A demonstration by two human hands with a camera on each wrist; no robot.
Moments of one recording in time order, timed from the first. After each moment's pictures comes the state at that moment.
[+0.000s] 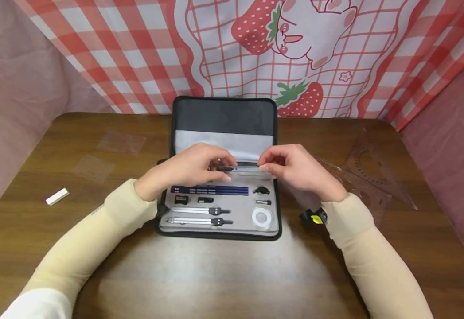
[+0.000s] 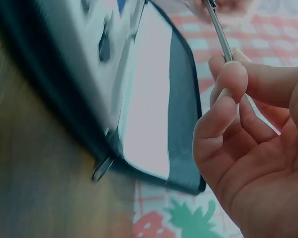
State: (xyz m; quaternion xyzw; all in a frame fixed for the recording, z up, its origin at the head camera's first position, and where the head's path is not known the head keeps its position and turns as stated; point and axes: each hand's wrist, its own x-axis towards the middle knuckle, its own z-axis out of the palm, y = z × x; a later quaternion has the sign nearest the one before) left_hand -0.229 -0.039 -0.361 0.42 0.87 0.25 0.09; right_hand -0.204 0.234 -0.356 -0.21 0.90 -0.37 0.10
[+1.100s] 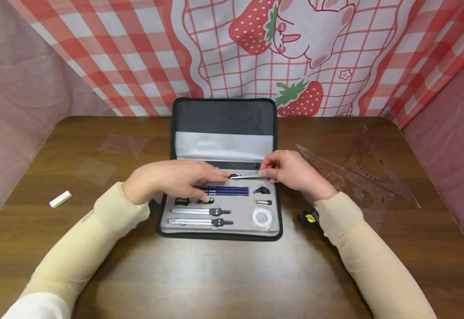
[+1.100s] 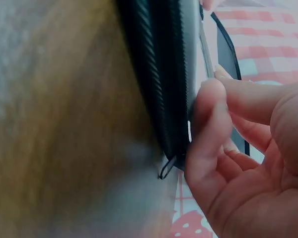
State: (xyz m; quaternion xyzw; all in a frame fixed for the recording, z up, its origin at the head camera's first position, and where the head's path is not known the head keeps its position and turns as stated) left_hand -0.224 -0.061 -0.360 0.47 0.84 0.09 0.23; right_hand -0.223 0.238 -0.392 -0.19 0.92 -0.34 0.12
